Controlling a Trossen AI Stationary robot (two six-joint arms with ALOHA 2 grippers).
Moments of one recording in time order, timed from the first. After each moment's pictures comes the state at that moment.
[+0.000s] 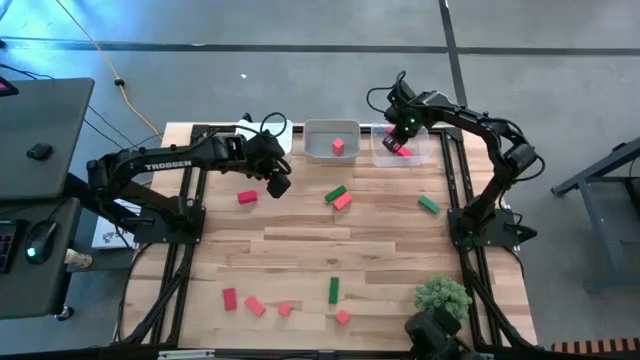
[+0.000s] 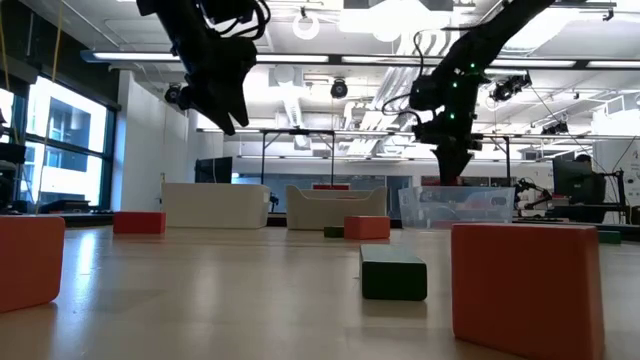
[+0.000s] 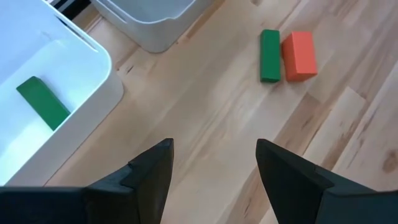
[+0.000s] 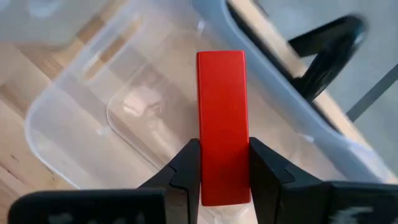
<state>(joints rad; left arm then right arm) 0.44 1.34 1.06 -0.73 -0.10 -0.34 -0.89 1.69 1.26 -0.86 0.05 -0.16</state>
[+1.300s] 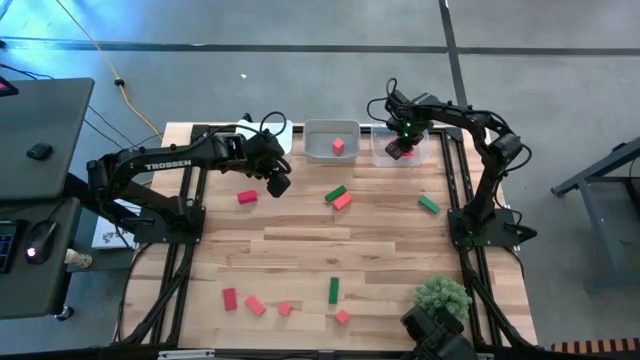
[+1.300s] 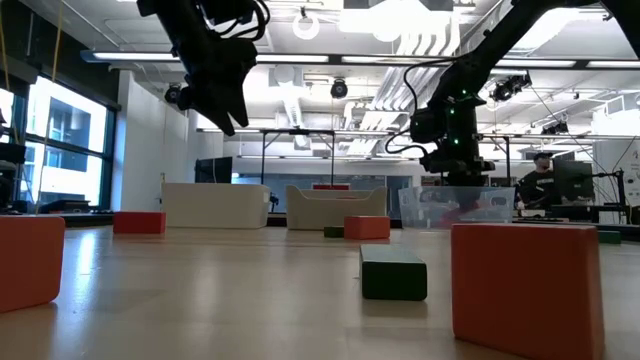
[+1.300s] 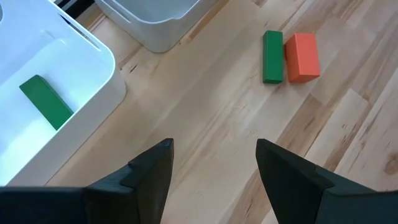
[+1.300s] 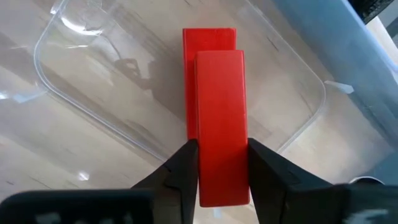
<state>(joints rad) 0.45 1.34 1.06 -0.74 -0.10 -0.34 -0.93 1.83 1.26 -0.95 0.09 -0.11</state>
